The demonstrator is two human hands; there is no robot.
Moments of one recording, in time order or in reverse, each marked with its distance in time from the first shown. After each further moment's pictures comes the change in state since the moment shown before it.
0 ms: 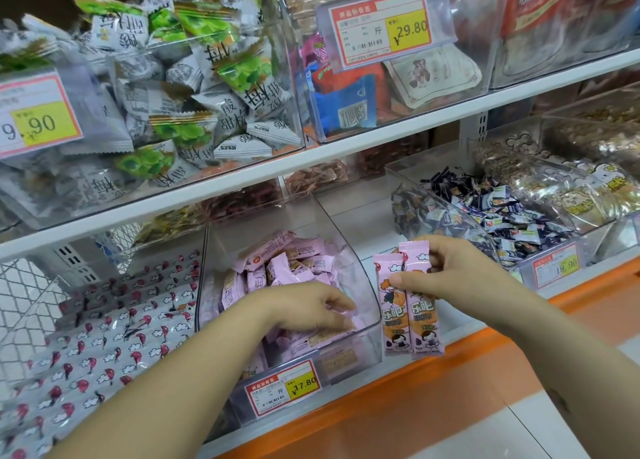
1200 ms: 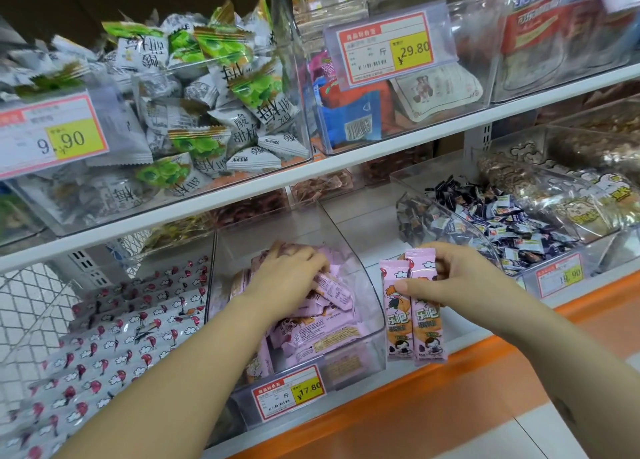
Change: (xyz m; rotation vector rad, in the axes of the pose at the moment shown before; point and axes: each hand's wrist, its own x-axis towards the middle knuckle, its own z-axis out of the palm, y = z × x) left_hand 0.005 -0.027 -0.017 0.700 0.663 0.058; right_hand -0.001 0.001 -0.001 -0.011 0.021 0.012
